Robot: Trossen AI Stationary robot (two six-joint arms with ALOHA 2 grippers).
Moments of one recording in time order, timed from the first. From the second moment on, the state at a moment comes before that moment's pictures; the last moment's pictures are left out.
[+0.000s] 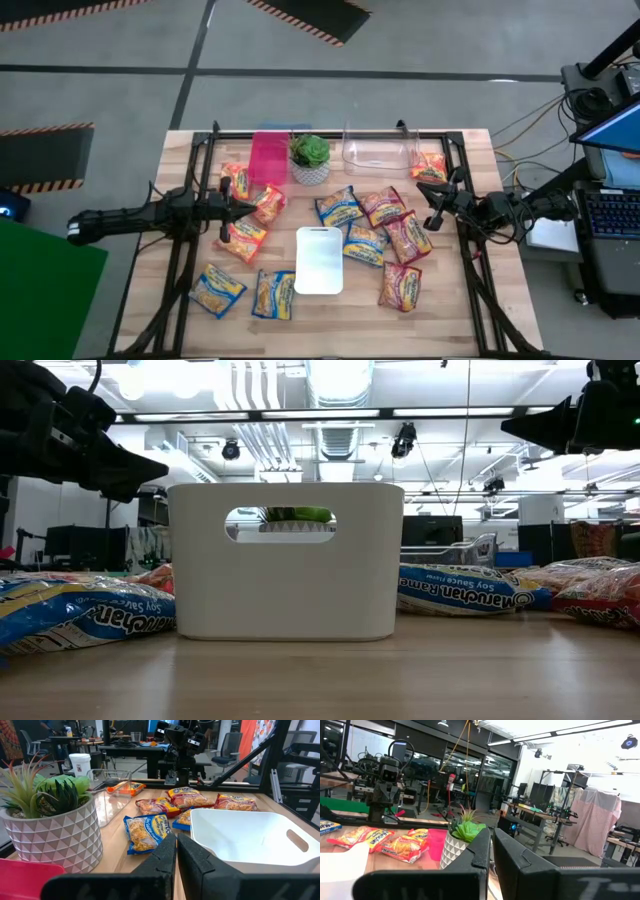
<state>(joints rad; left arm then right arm) 0.14 0.10 0.02 0.01 0.04 -0.01 0.19 0.01 0.01 0.26 0.60 -0.42</state>
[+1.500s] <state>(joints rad) 0.14 0.11 0.02 0.41 -0.01 -0.72 0.19 0.13 0.01 0.22 0.63 0.58</state>
